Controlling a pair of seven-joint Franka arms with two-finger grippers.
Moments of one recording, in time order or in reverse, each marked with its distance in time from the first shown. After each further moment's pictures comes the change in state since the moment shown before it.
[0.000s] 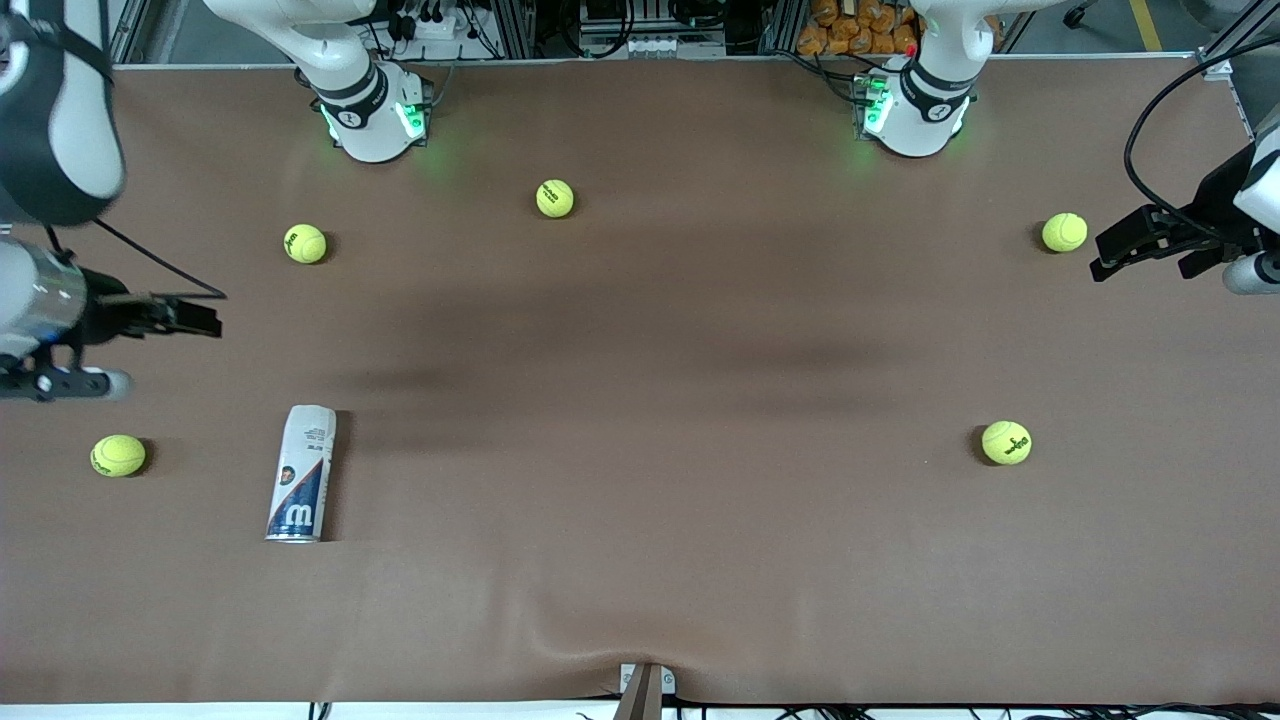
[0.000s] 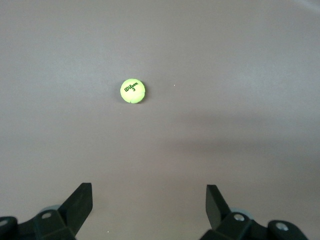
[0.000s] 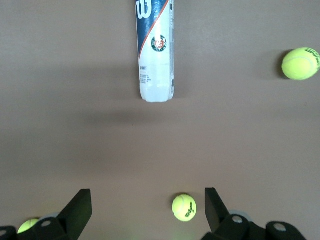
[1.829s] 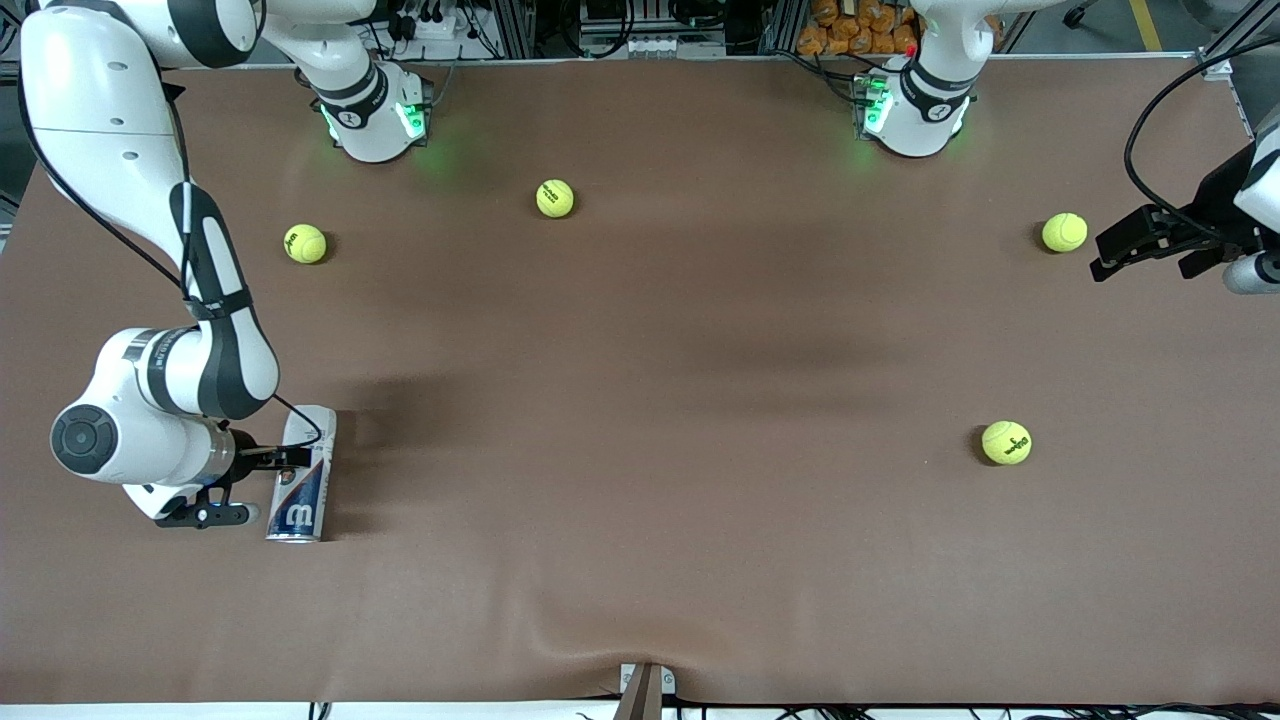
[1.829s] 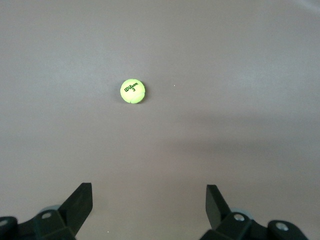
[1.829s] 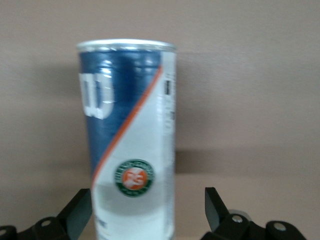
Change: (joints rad) left arm 0.000 0.000 0.000 0.001 0.000 0.000 0.000; right arm -0.023 0.447 -0.010 -0.006 0.074 0.569 -0.071
